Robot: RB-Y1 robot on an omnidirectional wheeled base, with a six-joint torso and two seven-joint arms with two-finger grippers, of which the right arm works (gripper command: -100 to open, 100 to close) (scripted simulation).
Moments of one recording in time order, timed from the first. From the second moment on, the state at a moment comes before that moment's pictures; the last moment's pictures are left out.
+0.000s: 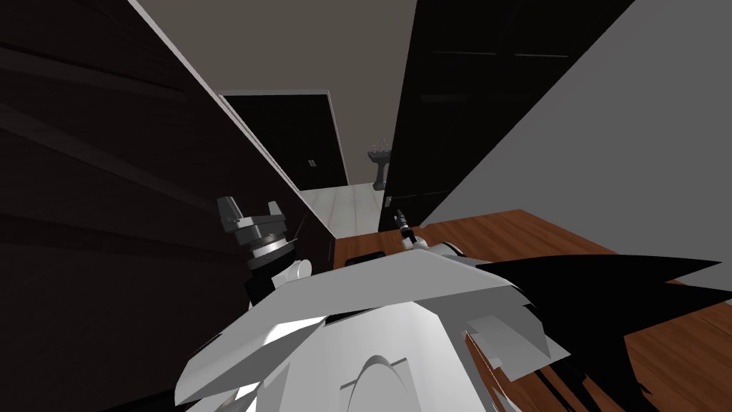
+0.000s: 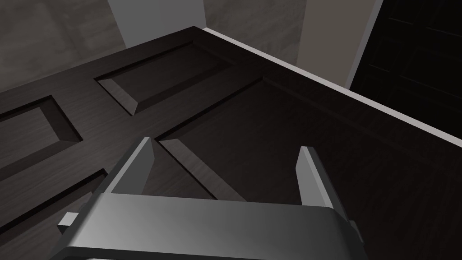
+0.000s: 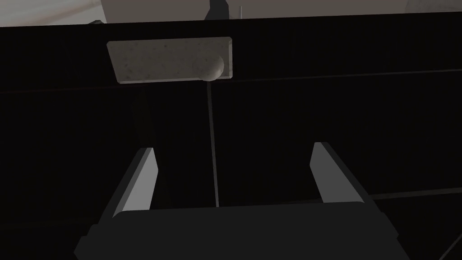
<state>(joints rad) -0.23 -0.30 0.05 -0.35 -0.14 -1.02 -0.25</state>
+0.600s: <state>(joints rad) -0.29 -0.31 0.05 -0.22 -0.14 -1.07 -0.26</state>
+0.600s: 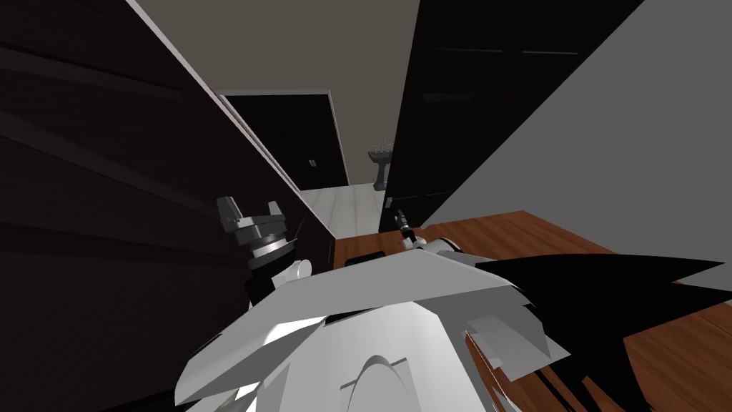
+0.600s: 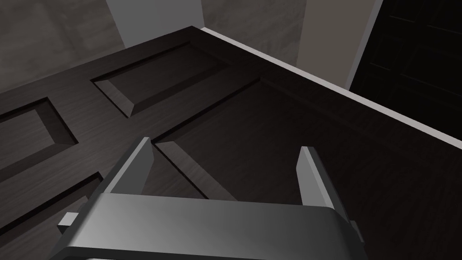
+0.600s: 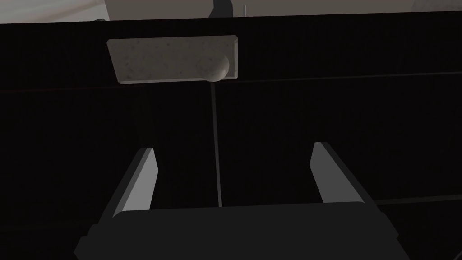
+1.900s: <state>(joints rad) -0.31 -0.32 0.05 -0.13 -0.16 -1.08 -0.26</state>
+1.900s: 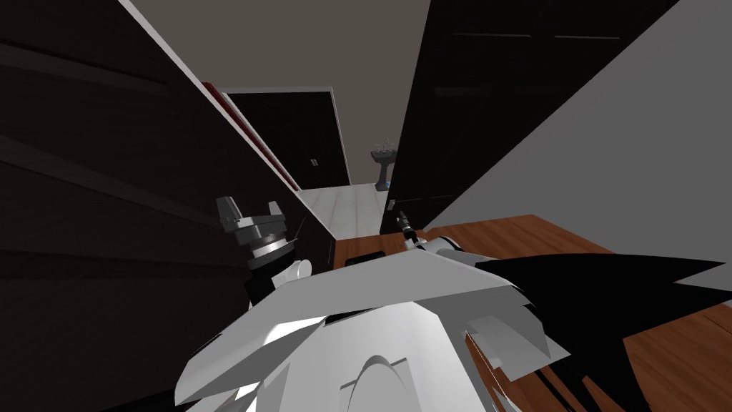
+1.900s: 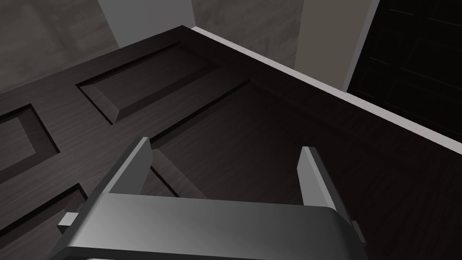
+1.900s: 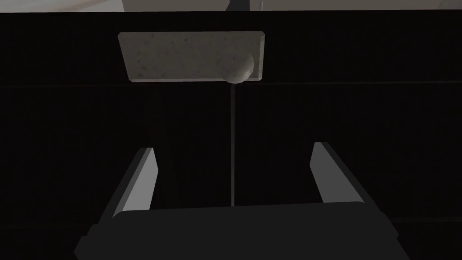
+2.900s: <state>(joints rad) -0.34 -0.32 0.03 -0.14 -0.16 -1.03 -0.25</state>
